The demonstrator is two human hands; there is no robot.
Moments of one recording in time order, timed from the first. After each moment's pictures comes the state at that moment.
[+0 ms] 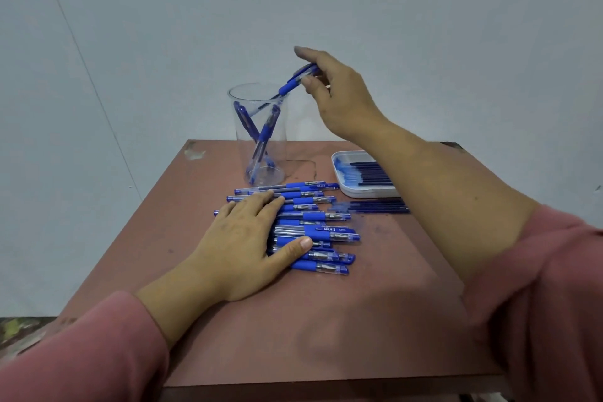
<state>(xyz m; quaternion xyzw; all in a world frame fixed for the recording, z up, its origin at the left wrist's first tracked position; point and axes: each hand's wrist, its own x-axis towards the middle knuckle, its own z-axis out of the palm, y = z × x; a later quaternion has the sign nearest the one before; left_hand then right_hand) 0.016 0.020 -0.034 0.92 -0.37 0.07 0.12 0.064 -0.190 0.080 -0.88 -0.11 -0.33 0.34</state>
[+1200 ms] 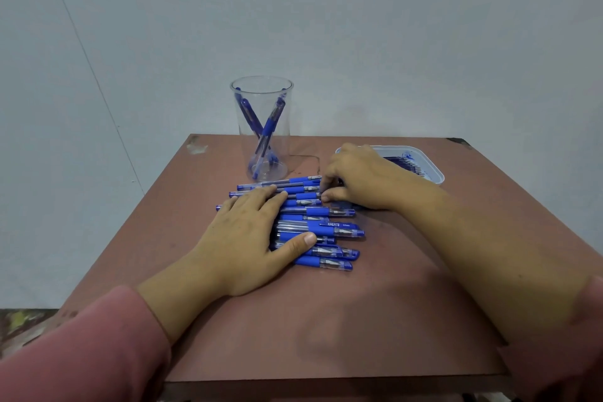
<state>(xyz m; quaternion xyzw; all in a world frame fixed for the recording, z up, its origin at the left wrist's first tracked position) 0.018 0.019 -0.036 0.92 -0.37 0.07 0.14 0.017 -0.210 0.015 -0.99 -0.15 -0.08 -0.02</state>
